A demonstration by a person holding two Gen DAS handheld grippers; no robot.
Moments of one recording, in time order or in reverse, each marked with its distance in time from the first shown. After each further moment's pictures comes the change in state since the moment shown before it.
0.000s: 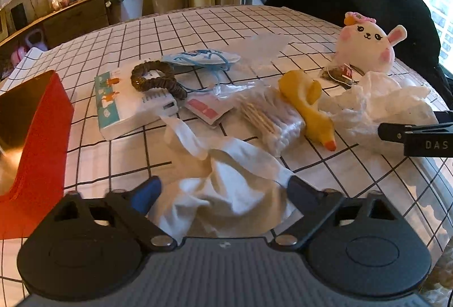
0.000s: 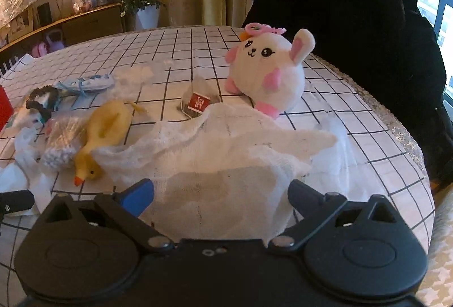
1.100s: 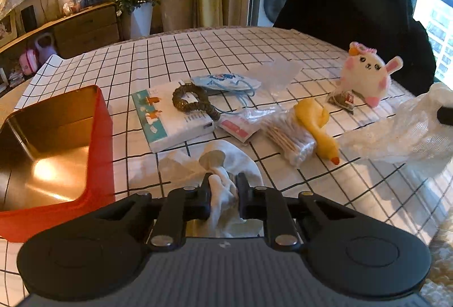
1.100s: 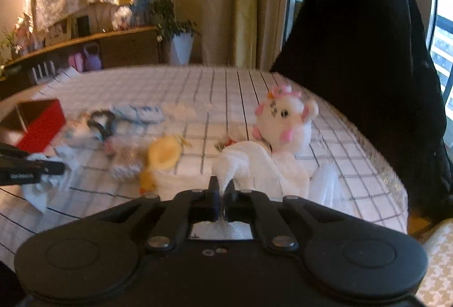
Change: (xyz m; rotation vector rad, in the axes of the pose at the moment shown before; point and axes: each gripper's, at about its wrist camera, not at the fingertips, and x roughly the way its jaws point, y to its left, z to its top) left arm -0.057 0.041 0.006 -0.035 -0.059 -0.009; right arm -0.110 0.010 0.014 -0.098 -0.155 0.119
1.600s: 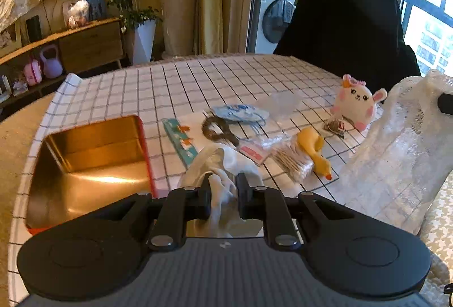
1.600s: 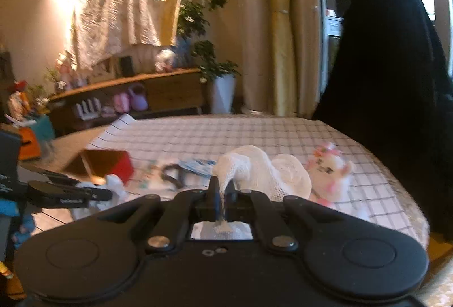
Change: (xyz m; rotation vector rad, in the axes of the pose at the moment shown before) left arm -0.075 0.043 0.021 -0.004 -0.068 -0.016; right arm -0.066 0.036 0.048 0.027 -0.131 0.211
